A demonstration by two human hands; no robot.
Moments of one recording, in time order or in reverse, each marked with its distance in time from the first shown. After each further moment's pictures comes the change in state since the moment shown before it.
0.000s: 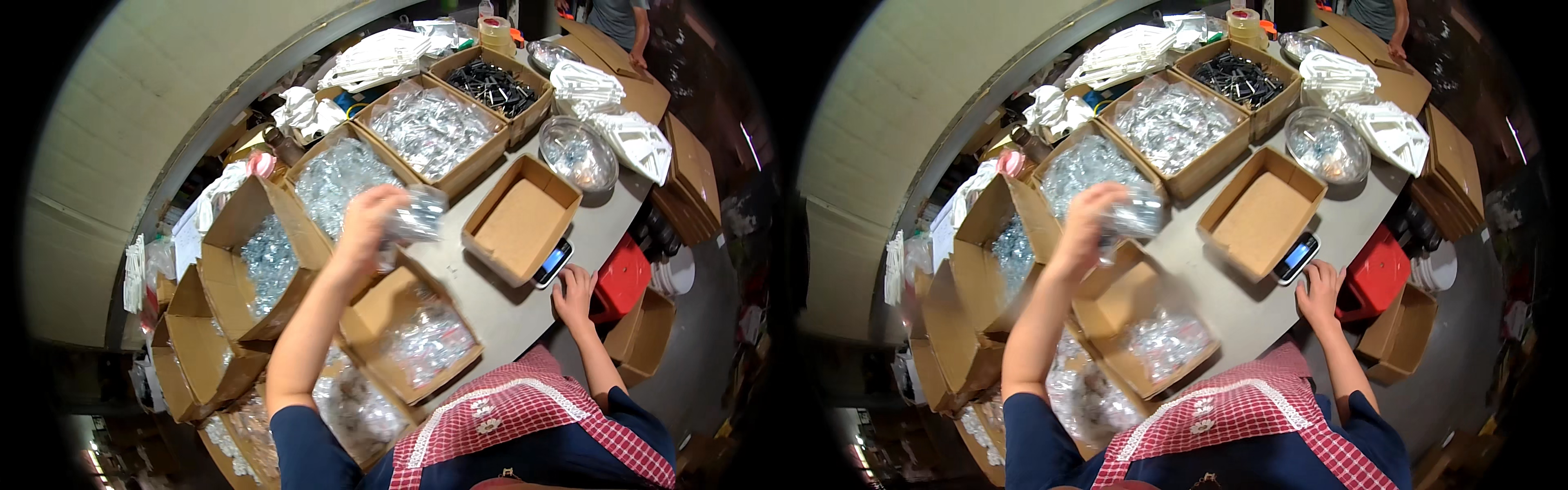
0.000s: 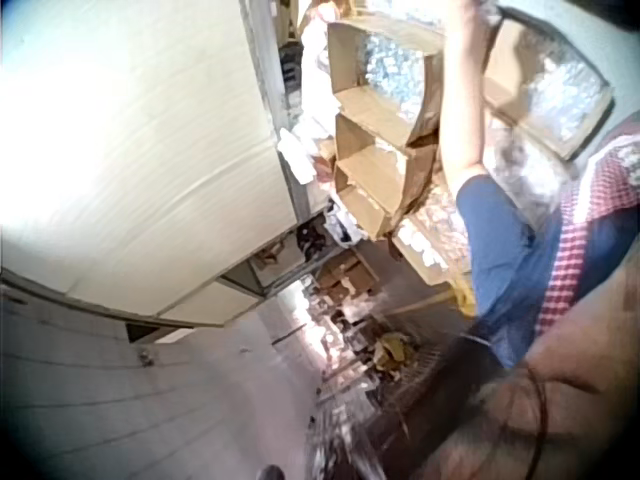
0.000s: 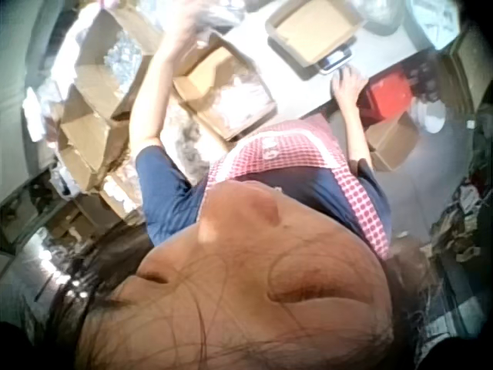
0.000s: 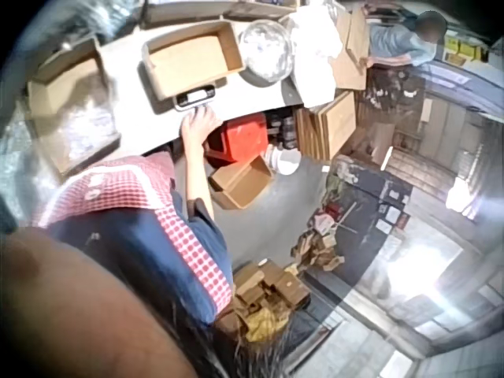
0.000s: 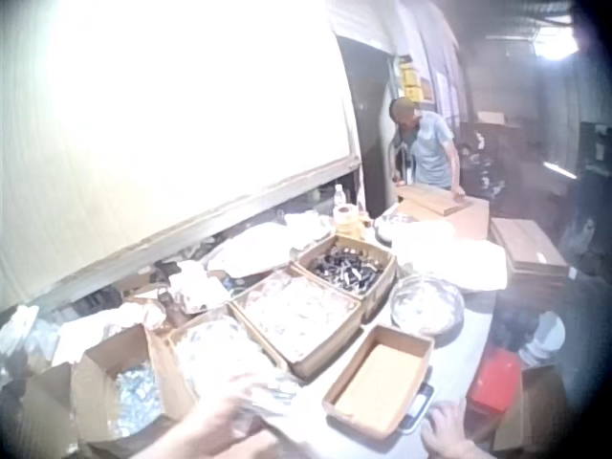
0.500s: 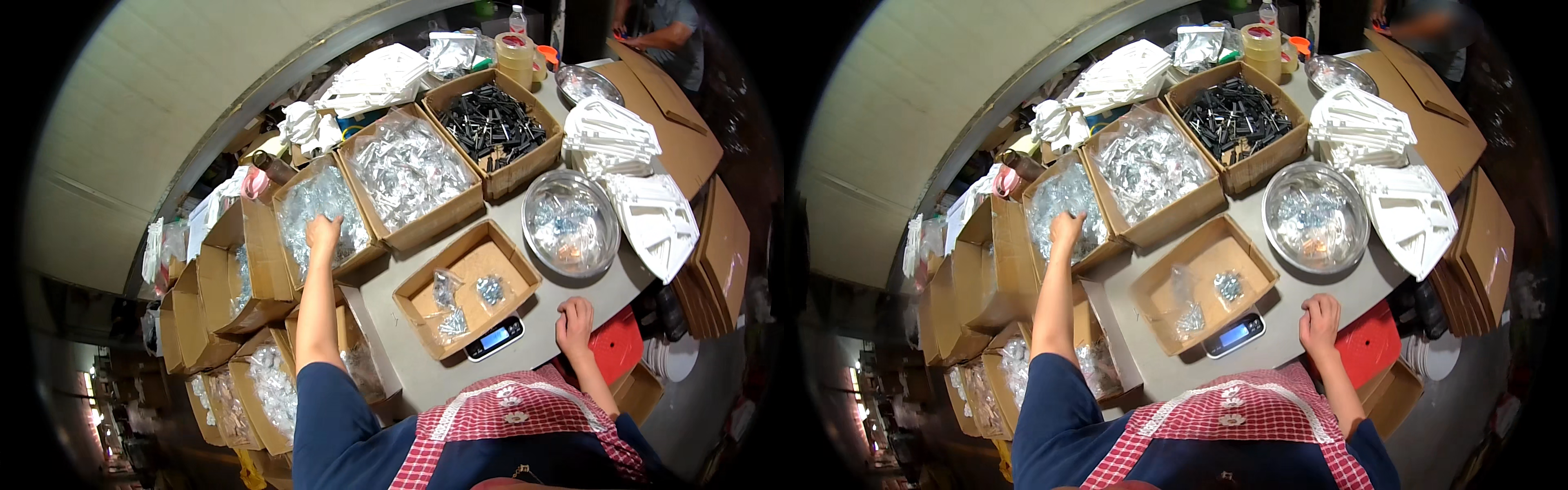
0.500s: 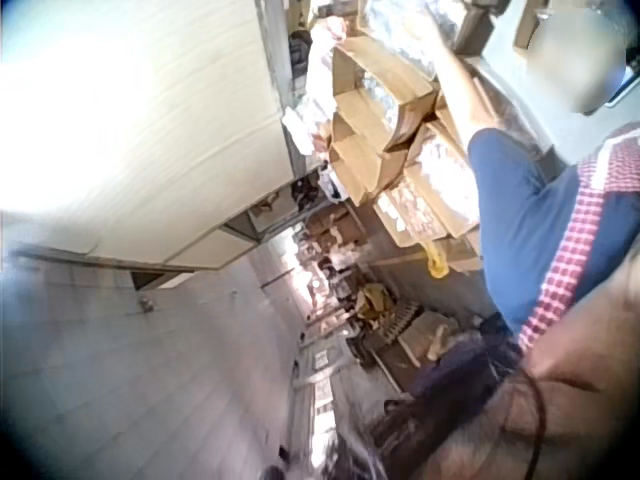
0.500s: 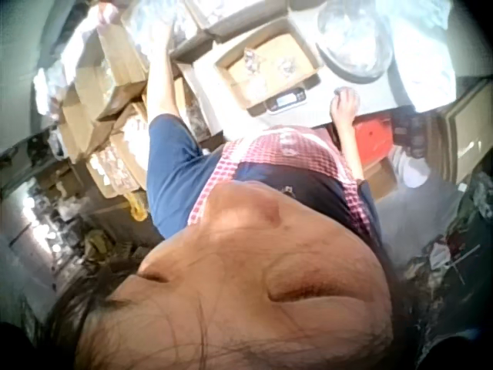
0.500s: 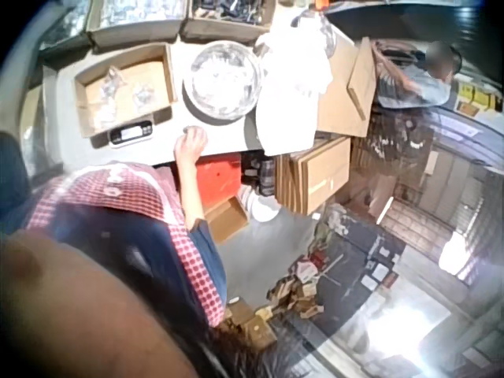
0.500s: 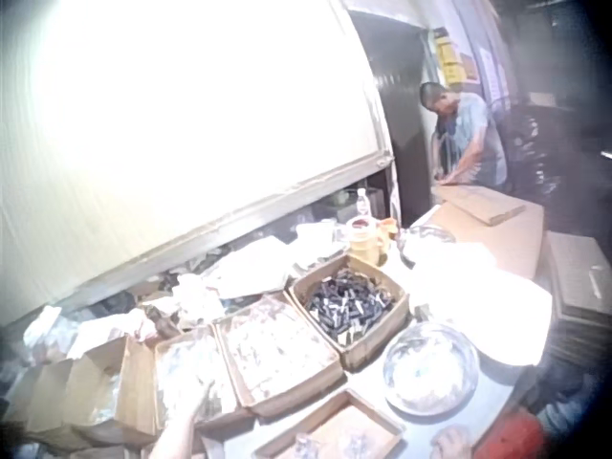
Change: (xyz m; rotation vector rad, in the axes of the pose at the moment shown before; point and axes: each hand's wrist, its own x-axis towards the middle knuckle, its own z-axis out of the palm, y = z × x) left_hand 0.166 -0.128 -0.085 1.352 0.900 -0.186; right_hand 0.132 0.142 -0.012 0.310 0.005 -0.285
